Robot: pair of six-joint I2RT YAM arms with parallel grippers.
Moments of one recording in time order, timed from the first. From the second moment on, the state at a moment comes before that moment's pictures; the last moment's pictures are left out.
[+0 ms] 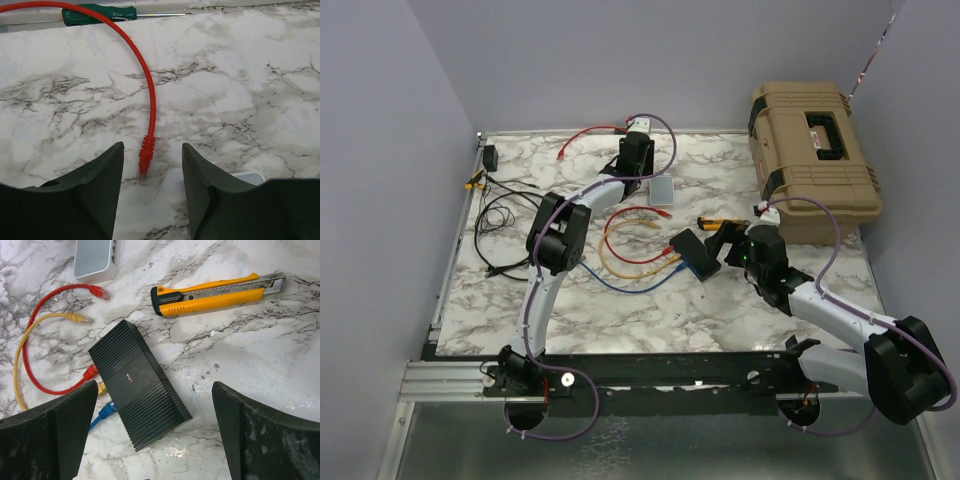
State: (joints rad) left arm -0.47 2.36 1.83 0.09 -0.28 -0.20; right arm 0.46 1.13 0.44 0.23 0.18 0.53
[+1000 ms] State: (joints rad) left arm -0.43 2.40 1.78 0.08 -0.21 -0.18; right arm 0.46 1.16 0.43 0.27 0.17 0.53
